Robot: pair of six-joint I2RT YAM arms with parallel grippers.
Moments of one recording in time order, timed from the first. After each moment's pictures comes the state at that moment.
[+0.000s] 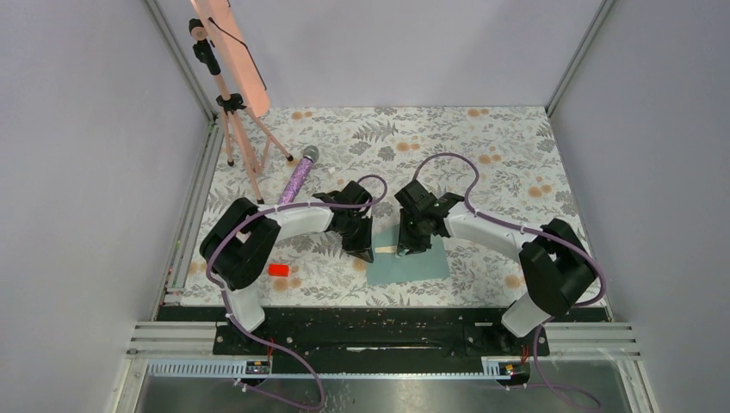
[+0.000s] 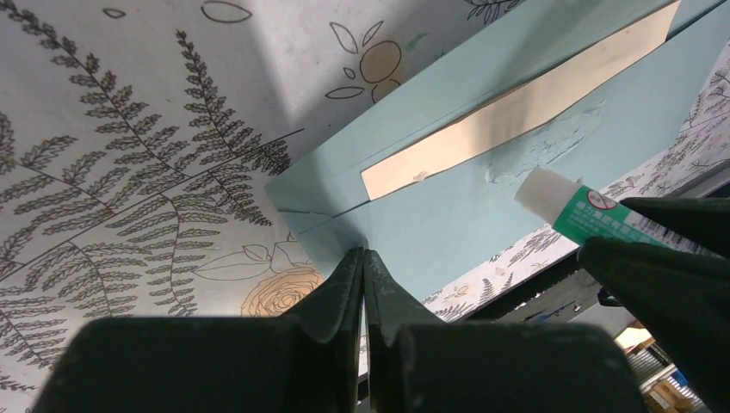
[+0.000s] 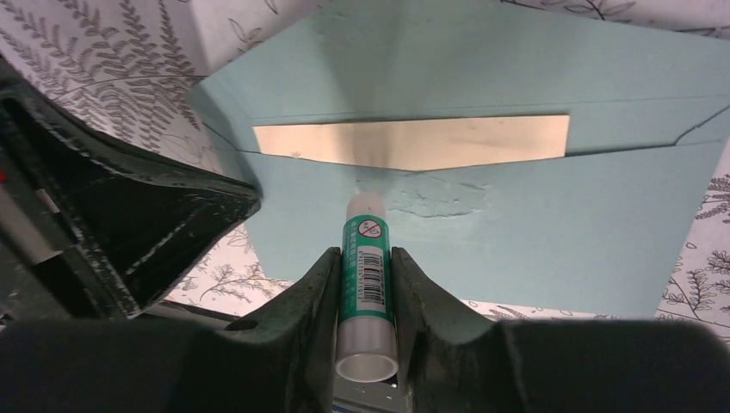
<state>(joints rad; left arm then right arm) -0.70 1.80 1.05 -0.45 0.36 -0.62 0.73 1.58 1.00 -0.61 -0.02 0.82</state>
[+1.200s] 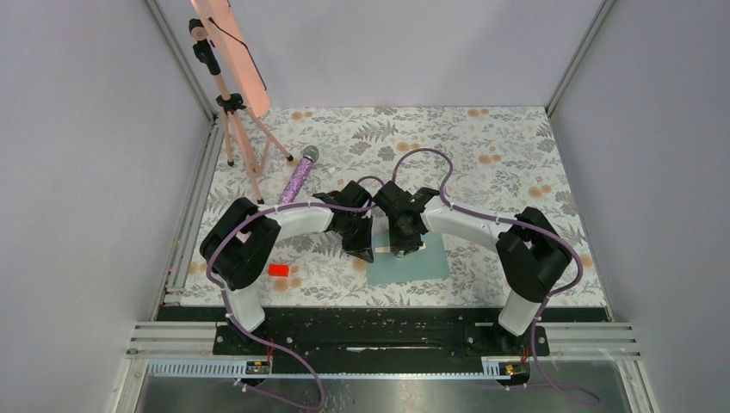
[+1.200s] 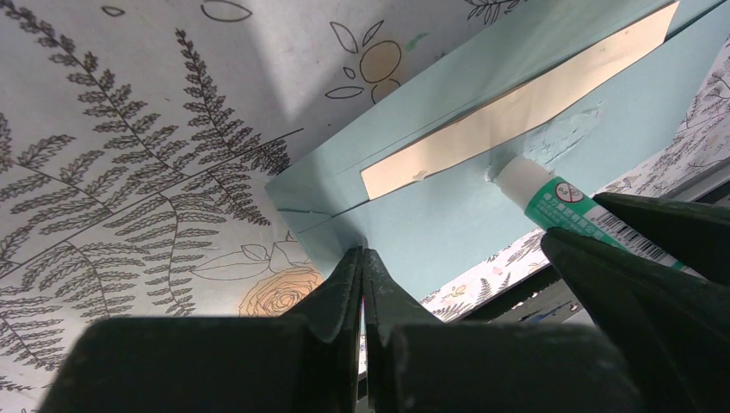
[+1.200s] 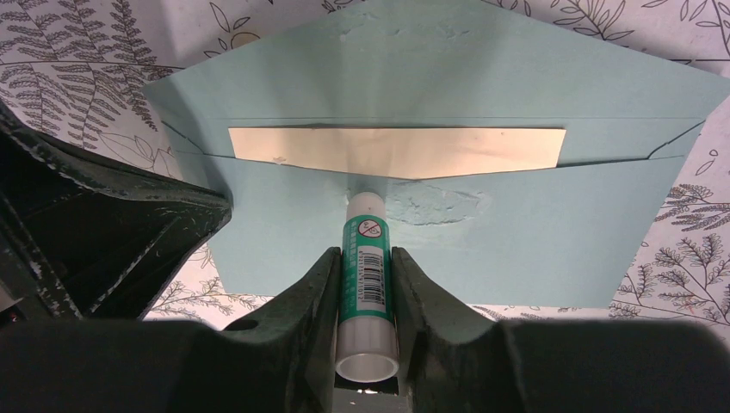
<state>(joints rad) -0.70 1.81 1.05 -0.45 0.36 -0.63 0.82 1.73 1.18 -0.77 0.11 0.75</state>
